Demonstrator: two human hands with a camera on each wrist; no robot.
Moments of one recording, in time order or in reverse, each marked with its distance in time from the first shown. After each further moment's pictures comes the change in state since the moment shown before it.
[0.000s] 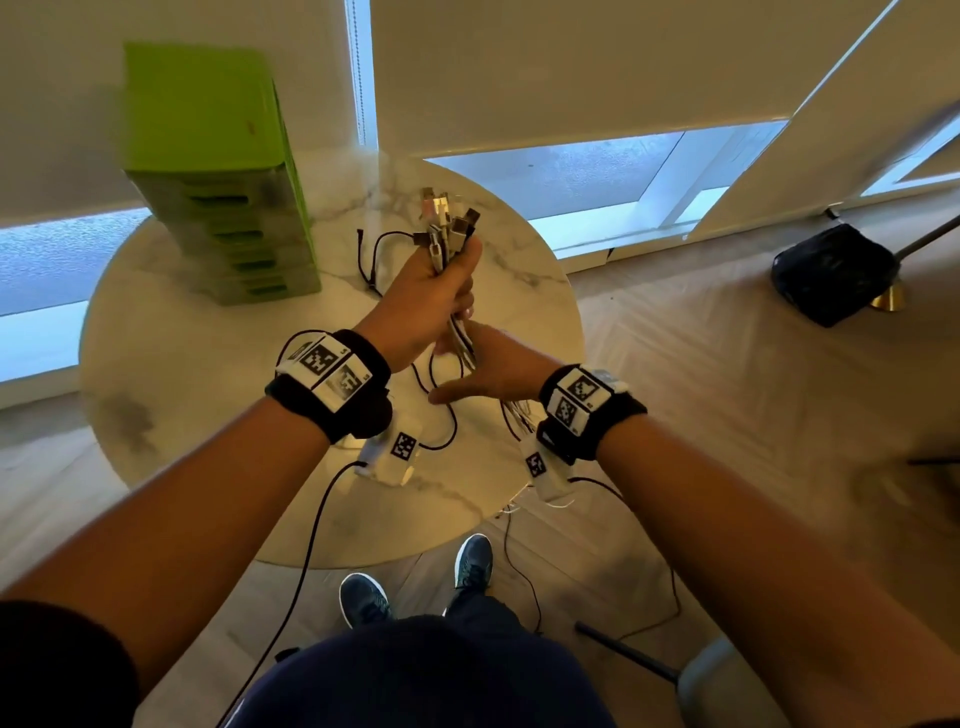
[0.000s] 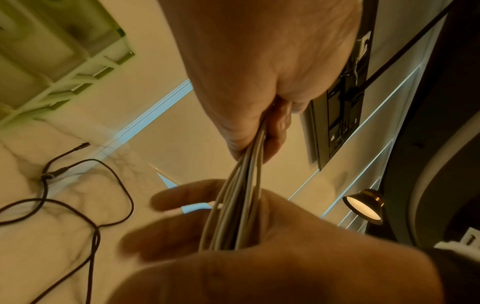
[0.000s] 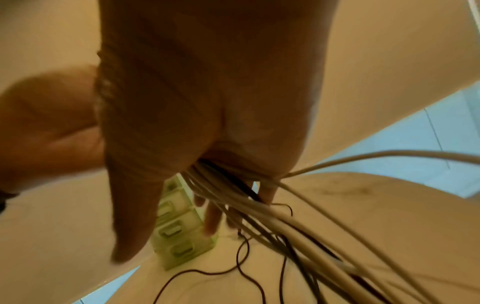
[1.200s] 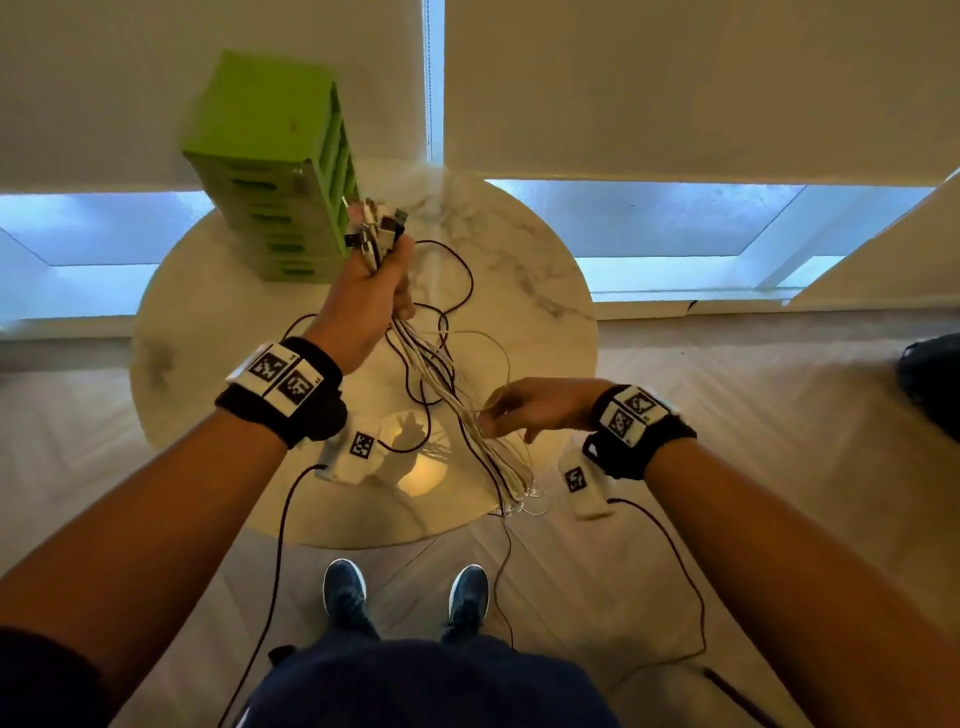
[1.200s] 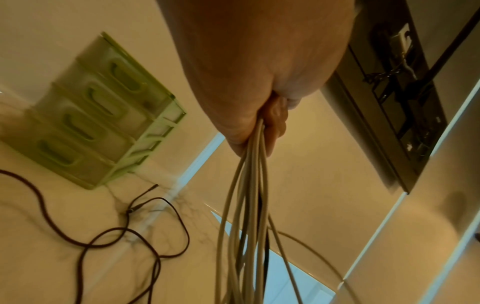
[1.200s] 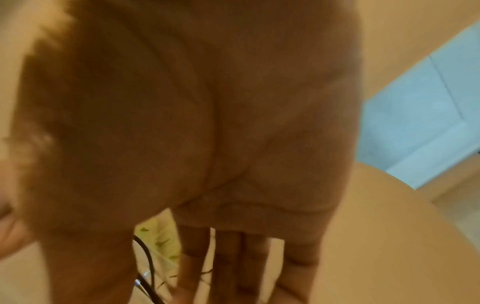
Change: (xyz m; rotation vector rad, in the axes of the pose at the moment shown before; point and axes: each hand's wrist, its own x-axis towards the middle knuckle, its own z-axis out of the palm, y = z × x) left_hand -0.001 -0.006 0.030 0.076 0.515 0.016; right_hand -0.025 0.098 -0.071 -0.034 -0.564 0.120
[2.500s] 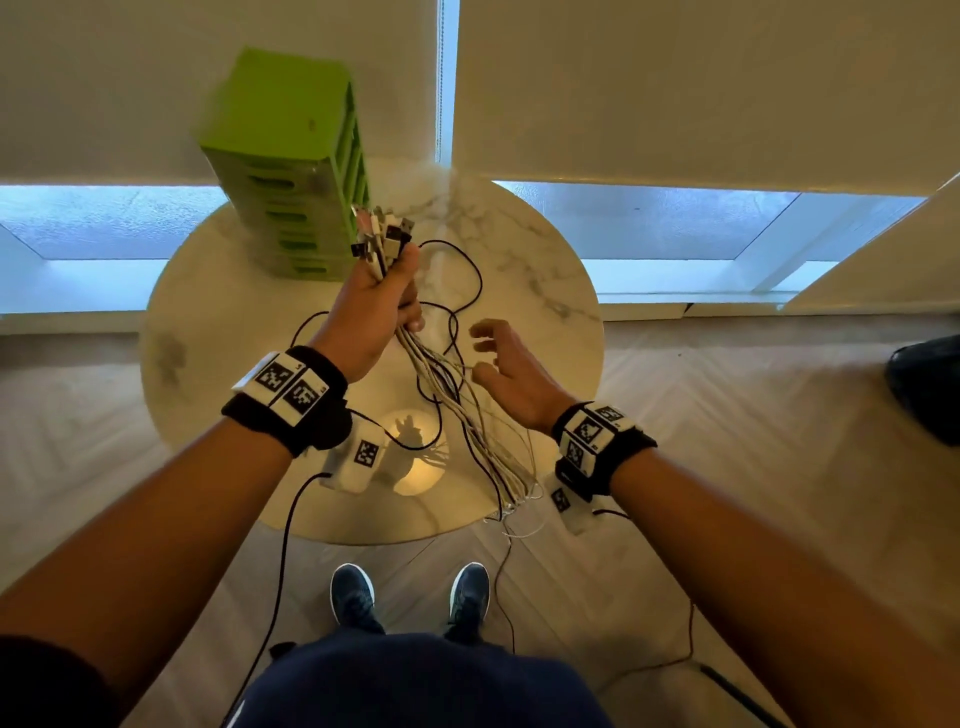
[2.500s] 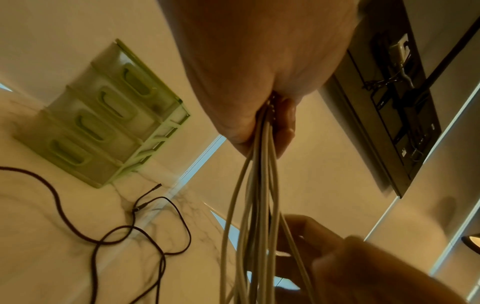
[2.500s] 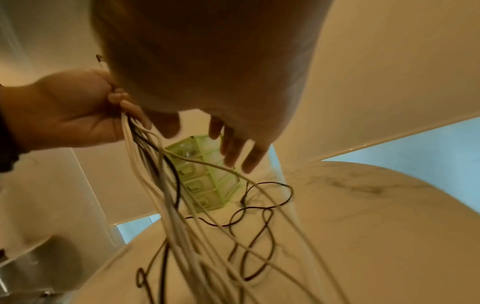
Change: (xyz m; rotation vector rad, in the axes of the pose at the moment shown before) left_hand -0.010 -0.004 -0.020 -0.075 -0.088 0.031; right_hand 0.020 -0.042 0.033 0.127 0.642 -0.344
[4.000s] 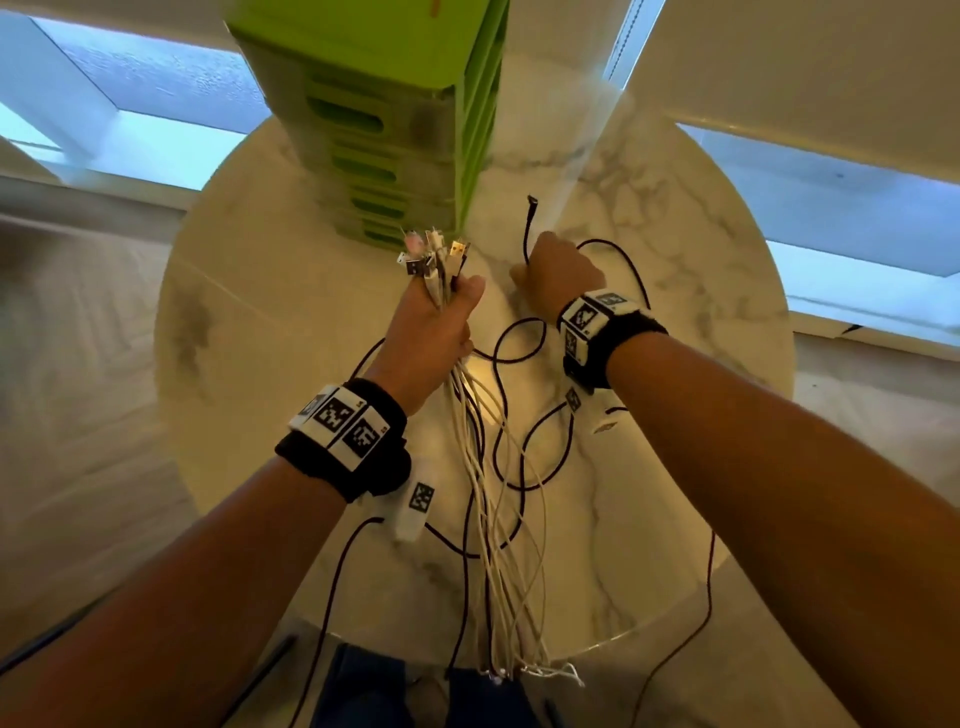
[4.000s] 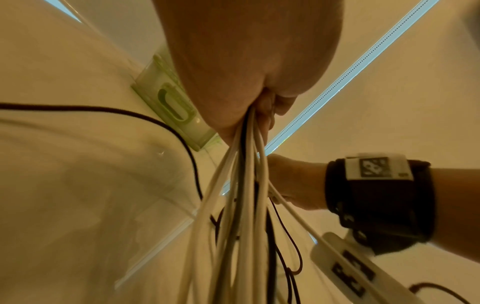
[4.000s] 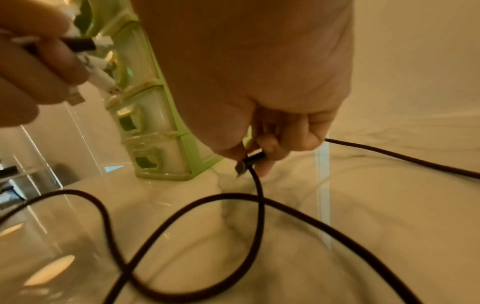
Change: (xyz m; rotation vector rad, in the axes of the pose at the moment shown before) left_hand 0.123 -0.114 -0.091 0.057 0.352 -0.255; right_hand 0.316 0.041 0.063 -0.635 -0.123 0.213
